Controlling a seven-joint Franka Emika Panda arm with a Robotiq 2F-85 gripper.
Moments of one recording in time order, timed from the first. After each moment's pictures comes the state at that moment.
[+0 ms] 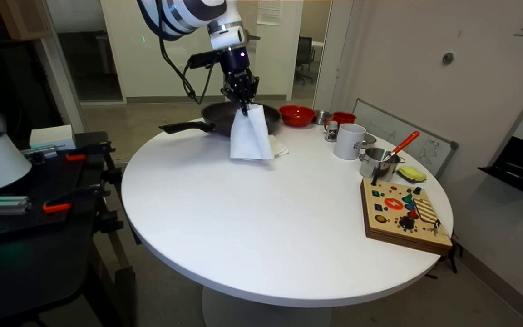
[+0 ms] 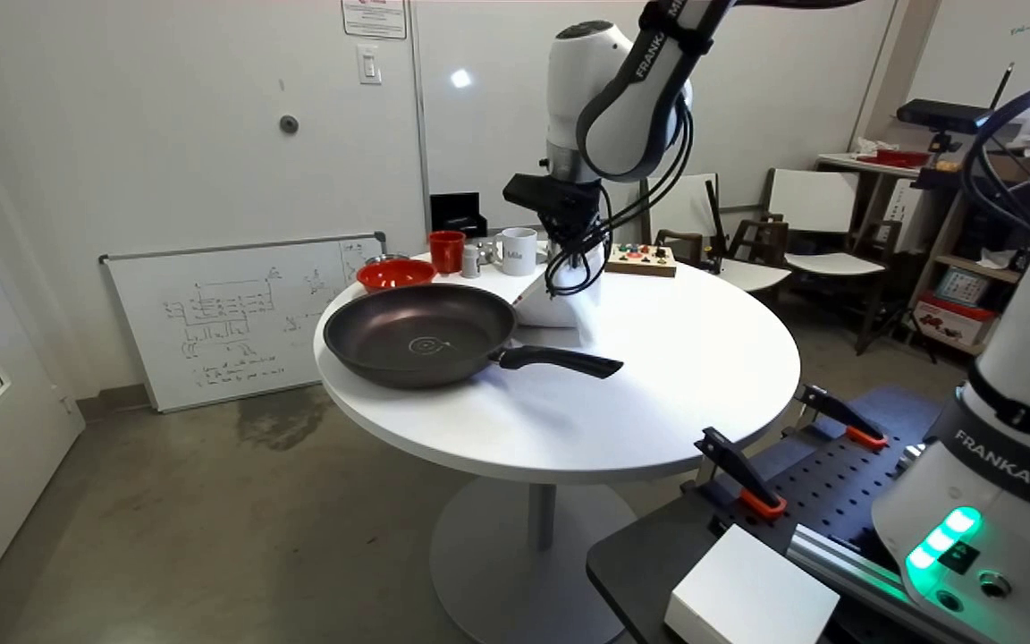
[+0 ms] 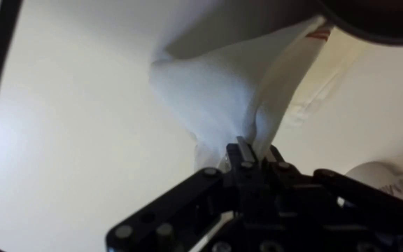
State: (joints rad) arm 0.19 0.29 -0.15 -2.31 -0.56 2.80 1.73
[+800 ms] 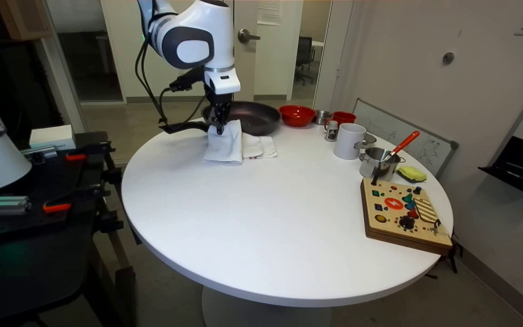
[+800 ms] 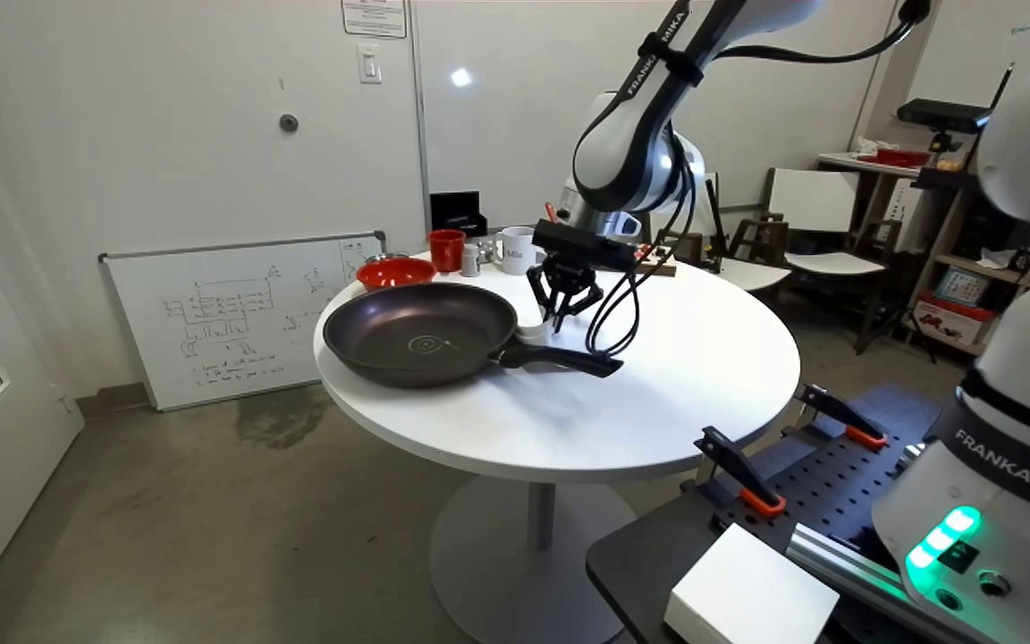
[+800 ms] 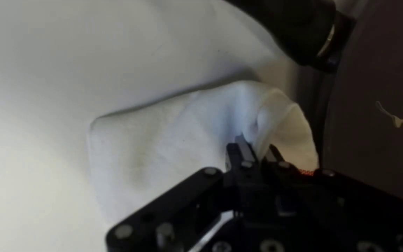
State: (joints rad) arm -0.54 0.50 0.58 -2.38 -0.21 2.90 0.91
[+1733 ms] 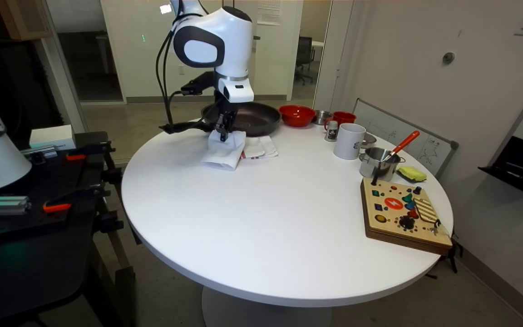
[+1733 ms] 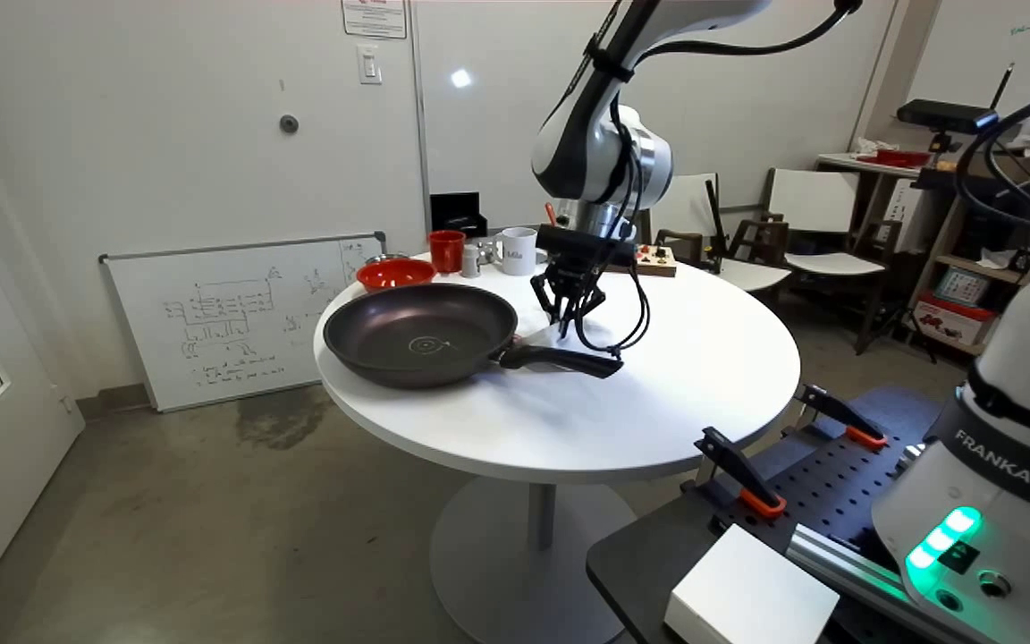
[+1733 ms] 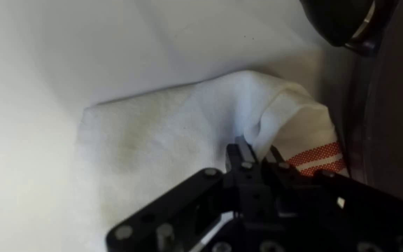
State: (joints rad) arm -0.12 0.49 0.19 -2.25 0.30 2.71 0.49
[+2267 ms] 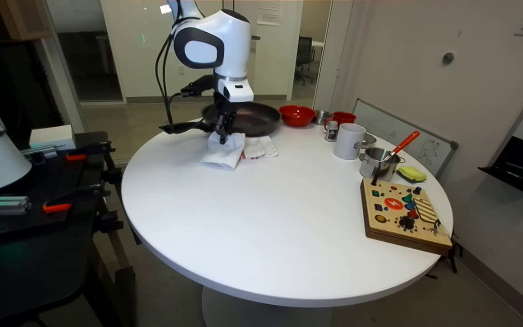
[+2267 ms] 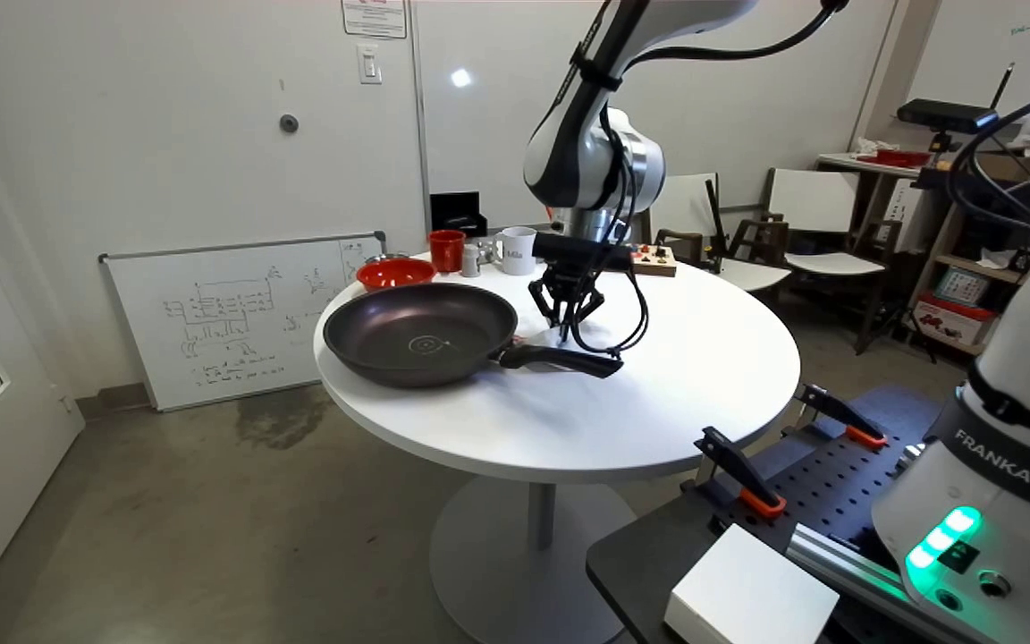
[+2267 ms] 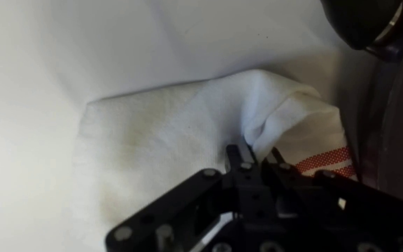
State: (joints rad) arm 0.02 0.50 0.07 -2.24 0.30 2.71 0.49
